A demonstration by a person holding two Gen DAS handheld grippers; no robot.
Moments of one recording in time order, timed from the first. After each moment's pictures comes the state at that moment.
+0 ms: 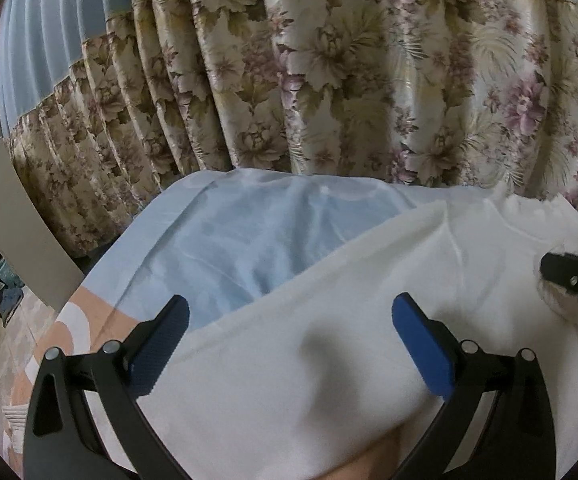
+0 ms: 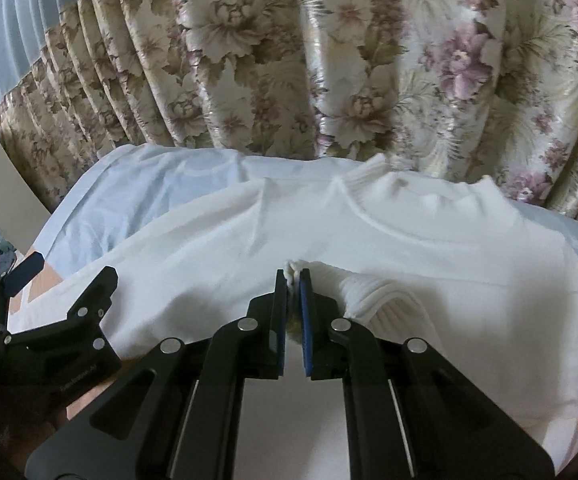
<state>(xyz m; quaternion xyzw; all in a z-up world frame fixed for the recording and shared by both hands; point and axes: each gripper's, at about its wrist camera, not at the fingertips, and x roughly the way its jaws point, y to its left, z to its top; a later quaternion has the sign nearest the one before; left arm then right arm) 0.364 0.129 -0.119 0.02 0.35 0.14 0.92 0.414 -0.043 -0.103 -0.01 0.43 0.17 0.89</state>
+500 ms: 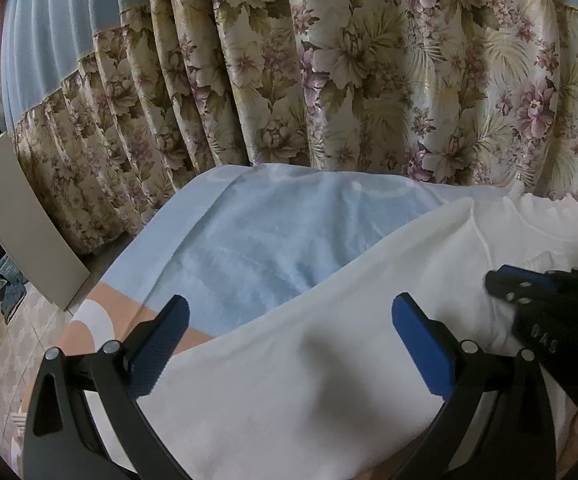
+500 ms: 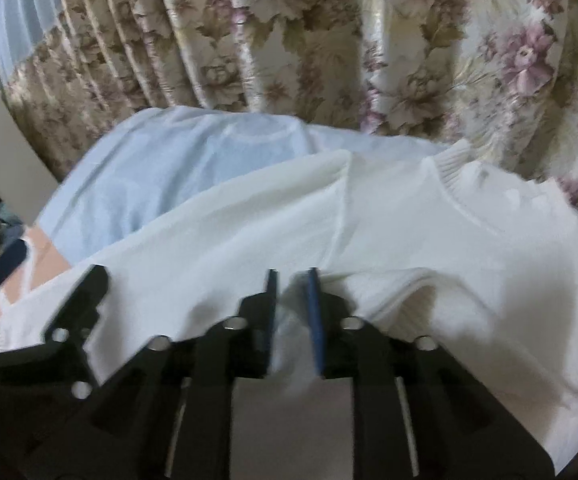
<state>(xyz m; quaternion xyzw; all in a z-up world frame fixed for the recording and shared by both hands) 0.350 0.155 -0.117 0.02 0.36 0.15 0.92 0.418 0.017 -0.128 -0.03 0.46 0.21 0.86</state>
